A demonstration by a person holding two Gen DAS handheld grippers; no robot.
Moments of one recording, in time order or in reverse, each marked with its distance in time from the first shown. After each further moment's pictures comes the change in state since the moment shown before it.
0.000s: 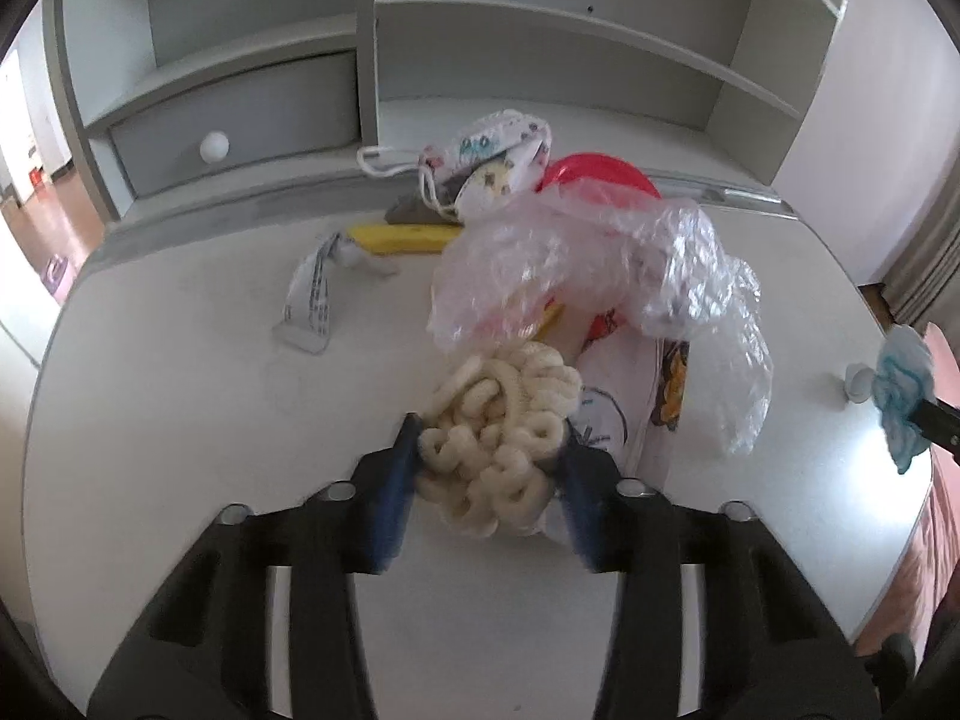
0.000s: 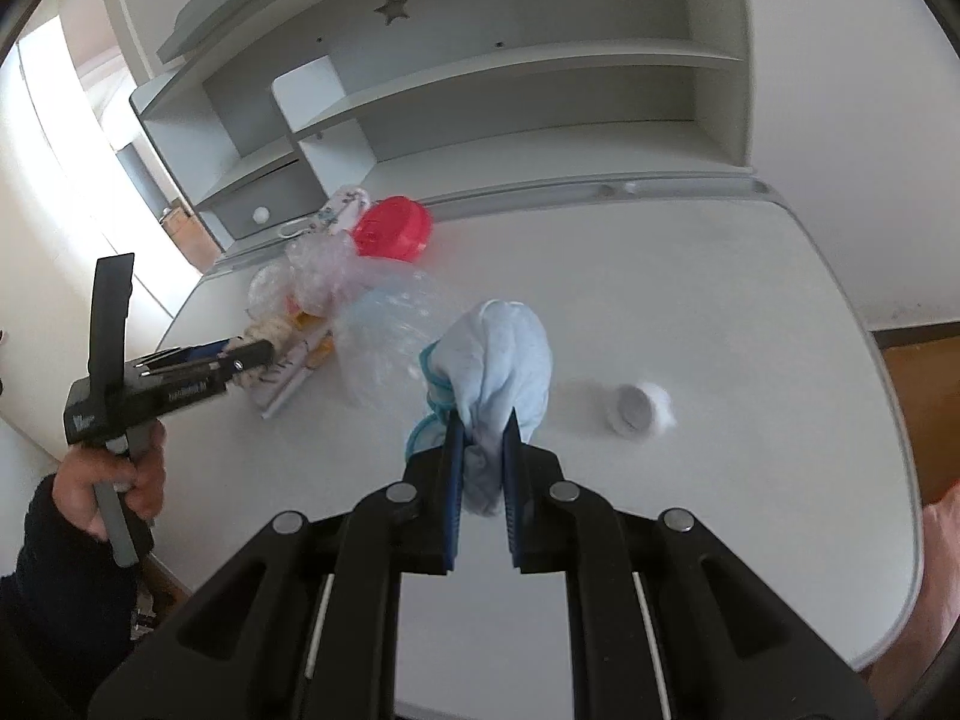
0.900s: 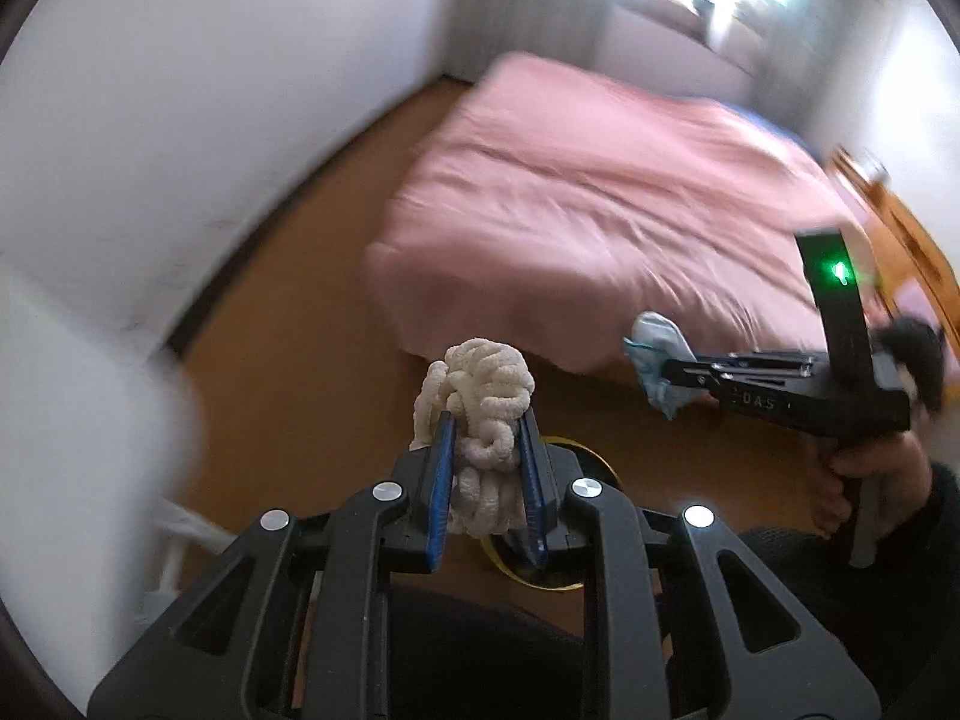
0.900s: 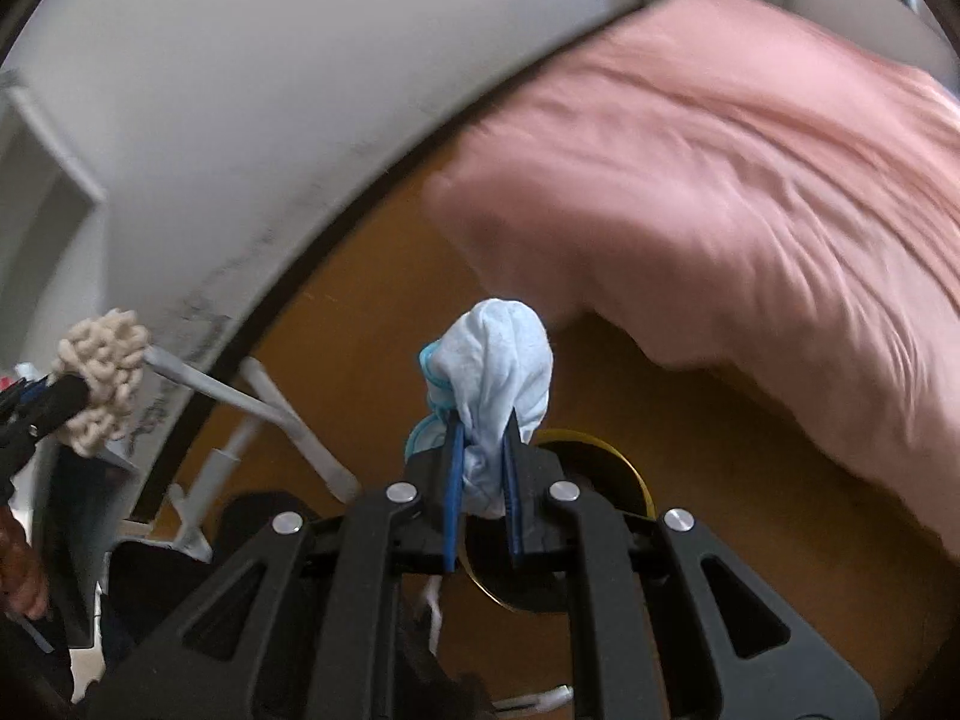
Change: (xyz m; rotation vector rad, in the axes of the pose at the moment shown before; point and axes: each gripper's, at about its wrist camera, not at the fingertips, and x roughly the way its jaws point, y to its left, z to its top) left arm -0.025 -0.512 -0.183 0.918 0.169 -0.778; right arm -0.208 -0.305 -0.356 0.871 0.034 -0.602
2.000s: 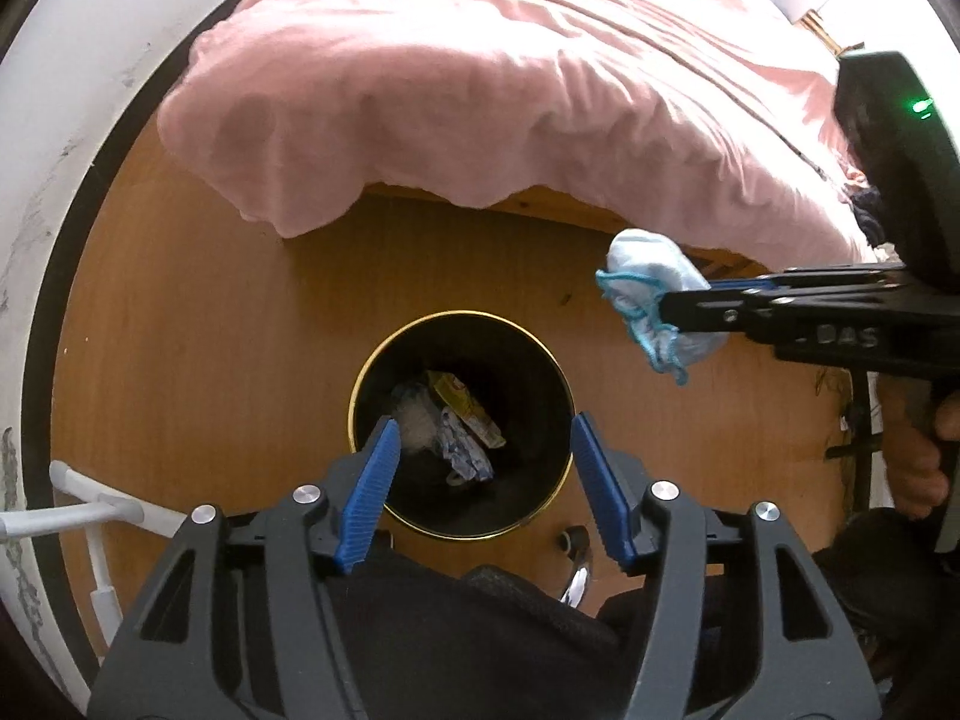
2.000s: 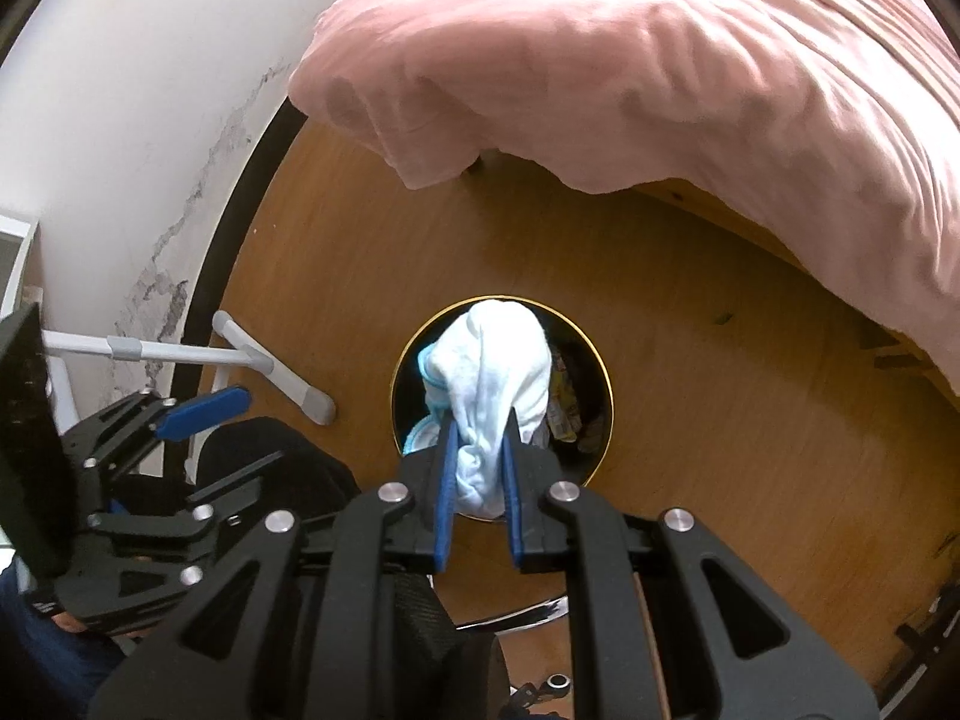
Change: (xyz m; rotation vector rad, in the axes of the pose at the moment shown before) left arm 0.174 -0.086 -0.026 0.093 0.352 -0.122; right arm 0.060 -0.084 -0.033 0.159 0.258 0.042
